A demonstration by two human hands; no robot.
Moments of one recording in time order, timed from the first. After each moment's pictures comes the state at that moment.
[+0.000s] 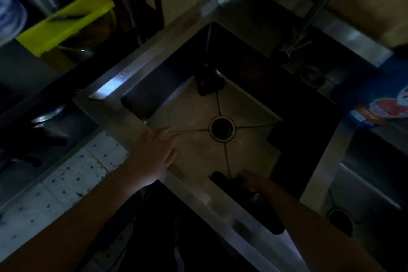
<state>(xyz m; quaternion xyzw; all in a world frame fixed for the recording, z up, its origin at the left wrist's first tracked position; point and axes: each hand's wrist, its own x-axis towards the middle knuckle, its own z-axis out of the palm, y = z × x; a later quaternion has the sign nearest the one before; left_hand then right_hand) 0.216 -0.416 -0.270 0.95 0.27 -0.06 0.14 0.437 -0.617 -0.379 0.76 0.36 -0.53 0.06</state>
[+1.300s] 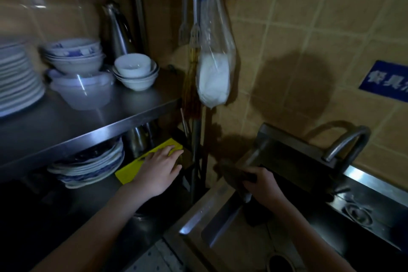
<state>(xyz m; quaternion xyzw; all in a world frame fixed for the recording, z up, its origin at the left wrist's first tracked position) 0.142 -0.154 -0.075 0.93 0.35 0.09 0.03 0.382 -0.324 -0.103 0.78 0.51 -0.16 -0.31</state>
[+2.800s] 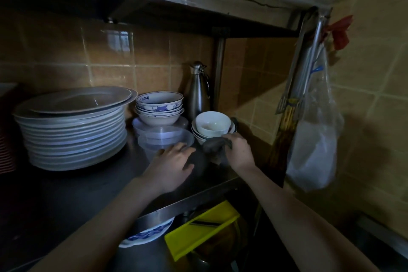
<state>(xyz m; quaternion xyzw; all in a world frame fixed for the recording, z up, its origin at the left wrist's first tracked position) 0.035 0.042 0.044 0.89 0.43 0.16 0.01 0.255 0.052 0.023 0.70 0.62 0.01 -0.37</state>
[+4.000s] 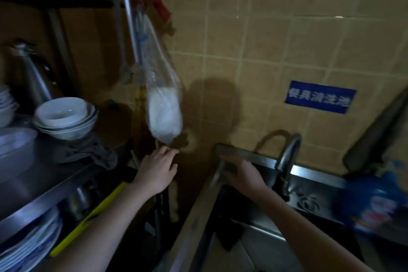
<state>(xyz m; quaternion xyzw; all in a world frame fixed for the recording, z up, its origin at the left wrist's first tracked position) 0.255 -0.113 -0.006 0.96 0.22 0.12 0.09 0.433 -0.301 -0.049 0.86 0.42 -0.02 -0.28</state>
